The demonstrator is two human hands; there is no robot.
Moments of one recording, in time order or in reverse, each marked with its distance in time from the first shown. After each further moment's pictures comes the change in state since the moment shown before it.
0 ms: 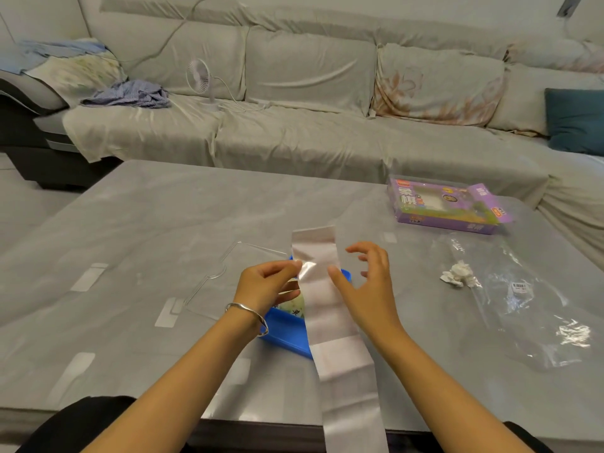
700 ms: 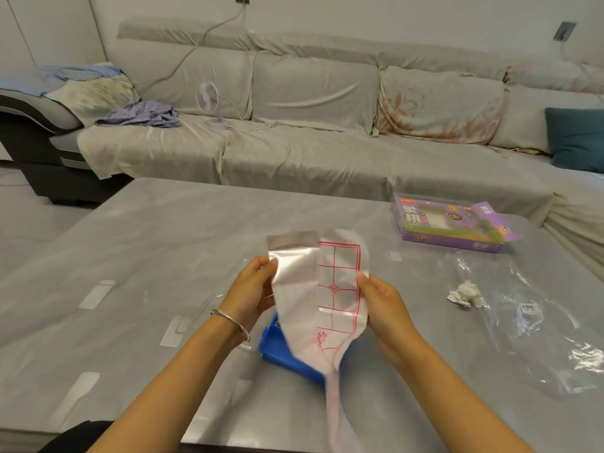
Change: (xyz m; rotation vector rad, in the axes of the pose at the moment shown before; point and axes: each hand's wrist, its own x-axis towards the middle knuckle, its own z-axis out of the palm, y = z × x) left_hand 0.019 0.020 -0.021 -0.024 -0.073 0.004; right_hand 0.011 -0.007 -0.009 0.359 -0.162 0.419
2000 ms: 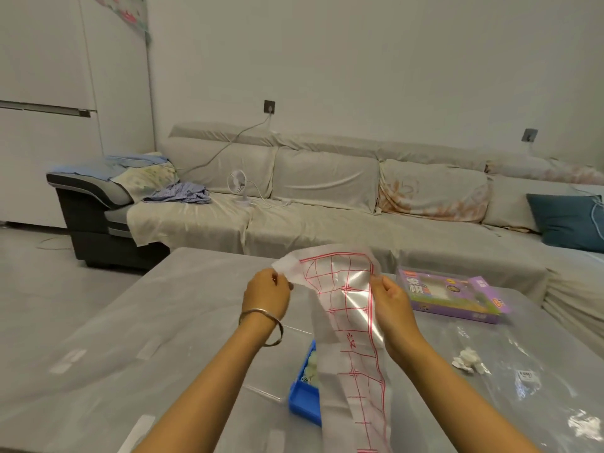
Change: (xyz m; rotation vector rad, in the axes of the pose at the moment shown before) left_hand -0.037 0.105 -0.006 0.664 0.370 0.369; right_hand -0.051 -0.116 0.030 -0.060 0.119 -0.300
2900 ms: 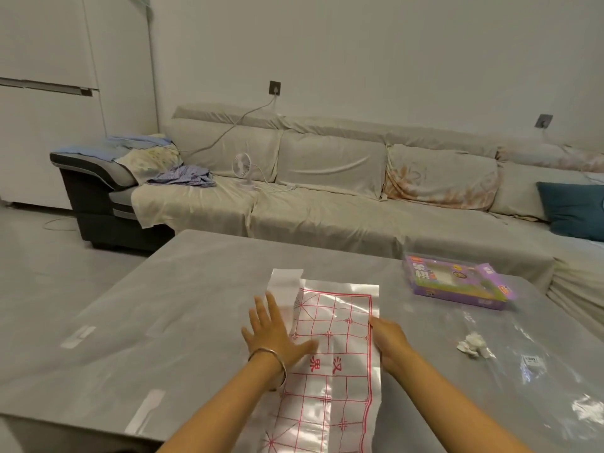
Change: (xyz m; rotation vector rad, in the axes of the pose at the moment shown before) left_hand -0.033 -0.101 0.041 0.659 -0.318 -0.084; right_hand 0.015 0.099 0.010 0.036 -0.060 0.554
